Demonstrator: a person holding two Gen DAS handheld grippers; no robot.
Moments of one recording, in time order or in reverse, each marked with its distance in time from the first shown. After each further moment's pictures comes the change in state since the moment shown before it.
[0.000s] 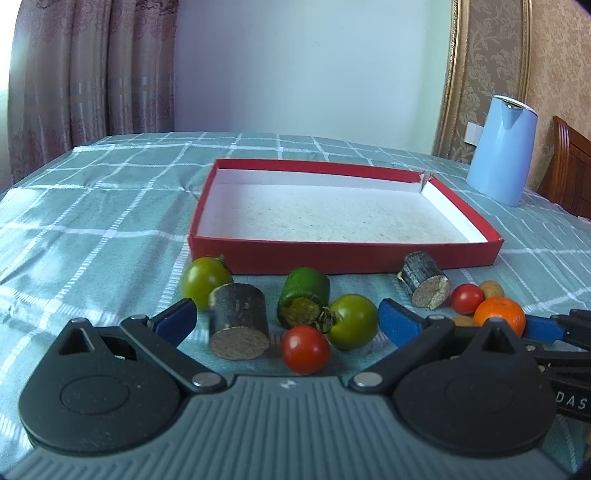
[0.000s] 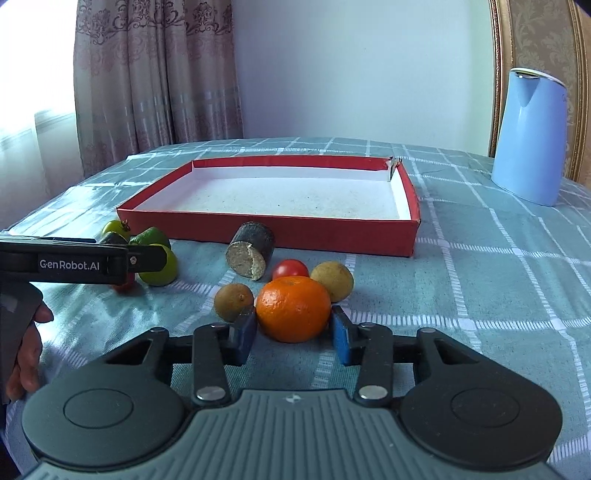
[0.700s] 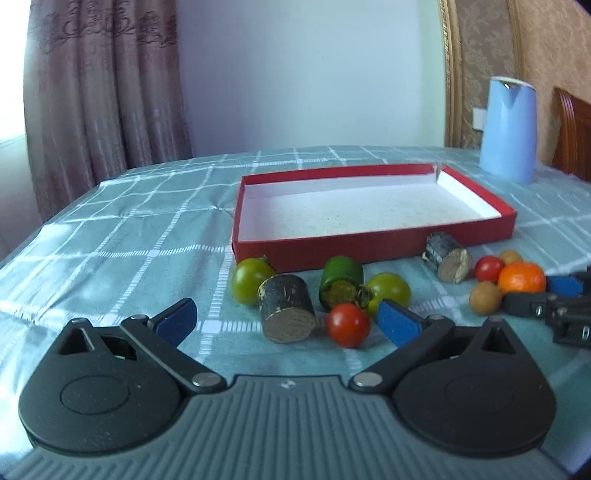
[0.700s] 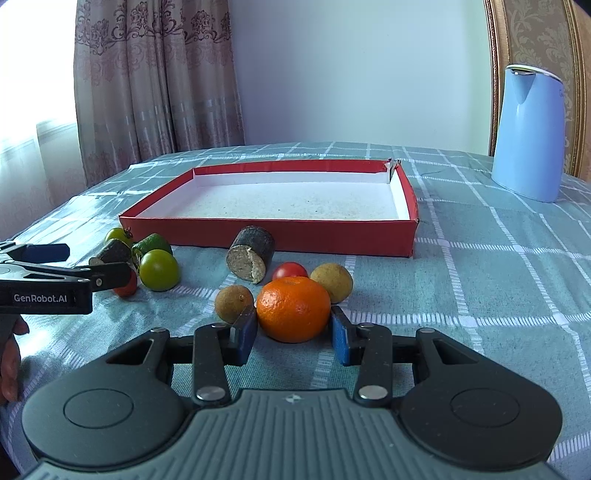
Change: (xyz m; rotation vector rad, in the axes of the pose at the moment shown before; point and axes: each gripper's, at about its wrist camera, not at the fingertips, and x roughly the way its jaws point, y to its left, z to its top) left arm -0.022 0.003 -0.013 0.136 -0.036 0.082; right arm -0.003 -0.004 -0.001 0.020 -0.012 0.015
